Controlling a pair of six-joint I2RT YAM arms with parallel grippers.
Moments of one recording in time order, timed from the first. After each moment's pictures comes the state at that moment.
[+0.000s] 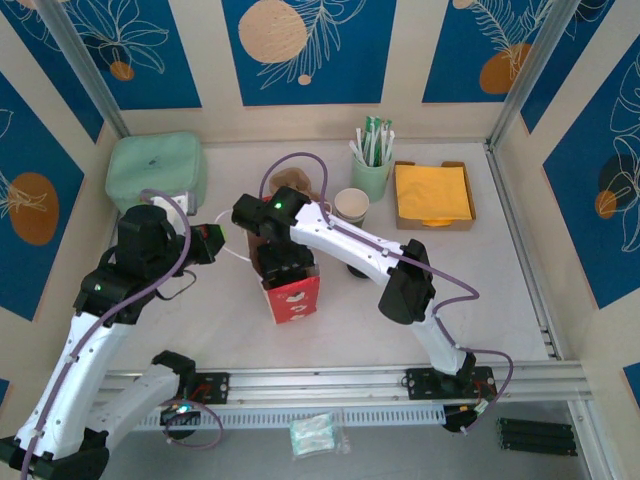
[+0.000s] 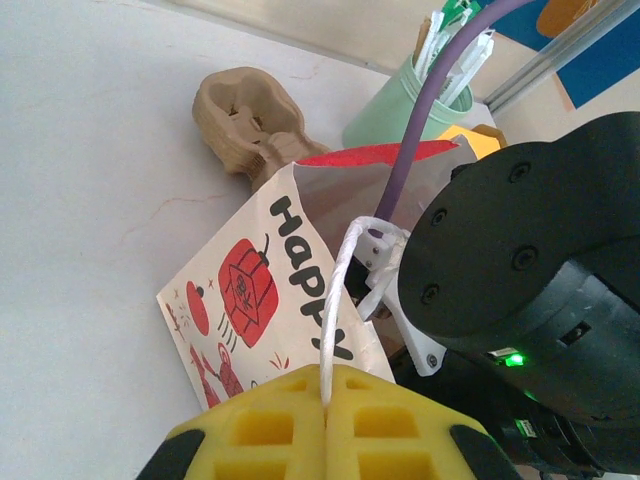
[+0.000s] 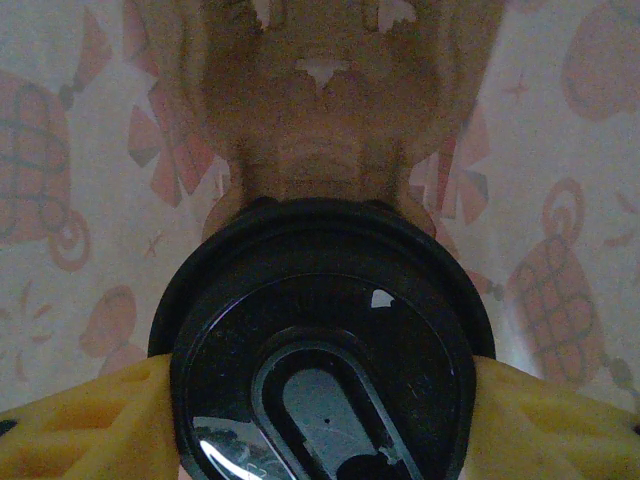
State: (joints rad) left arm -0.35 0.80 1.10 -0.82 0.19 -0.50; right arm 1.04 2.19 2.24 -1.55 0.03 0.69
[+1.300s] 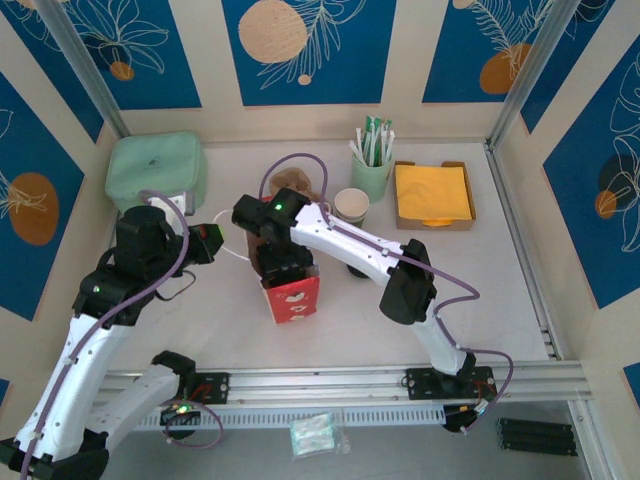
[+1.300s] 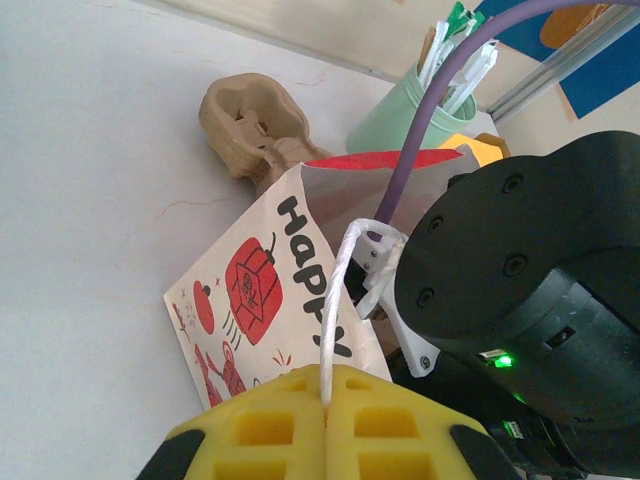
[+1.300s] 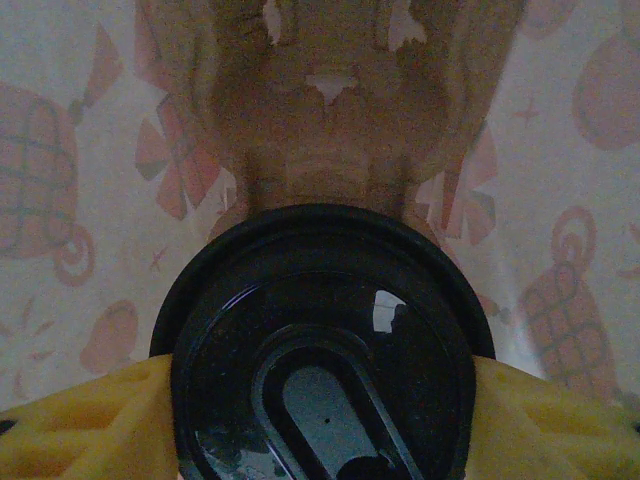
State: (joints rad) left arm -0.35 0.79 1.10 -0.82 0.18 -0.52; right arm 1.04 2.18 2.20 -1.50 0.04 0.69
